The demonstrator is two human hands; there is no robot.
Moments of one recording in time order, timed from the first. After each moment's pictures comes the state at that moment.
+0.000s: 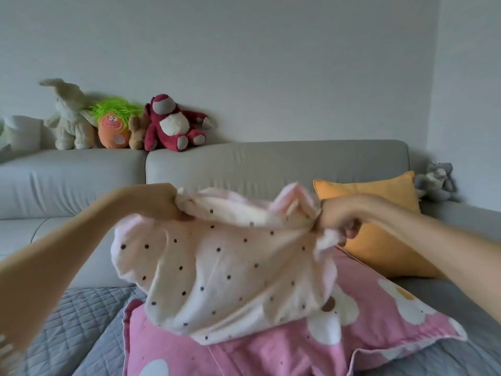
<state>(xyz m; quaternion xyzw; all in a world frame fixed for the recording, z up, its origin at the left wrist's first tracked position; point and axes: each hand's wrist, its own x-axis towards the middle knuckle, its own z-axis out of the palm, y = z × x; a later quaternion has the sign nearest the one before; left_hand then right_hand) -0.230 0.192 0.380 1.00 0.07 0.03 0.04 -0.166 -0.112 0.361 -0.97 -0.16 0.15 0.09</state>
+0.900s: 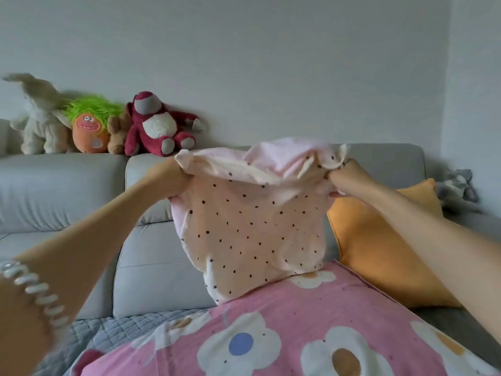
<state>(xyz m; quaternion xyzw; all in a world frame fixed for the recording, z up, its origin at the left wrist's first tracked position) -0.104 0.168 0.399 0.95 0.10 0.28 0.11 -0.003 -0.113 0.375 -0.83 -0.12 -0.18 0.51</state>
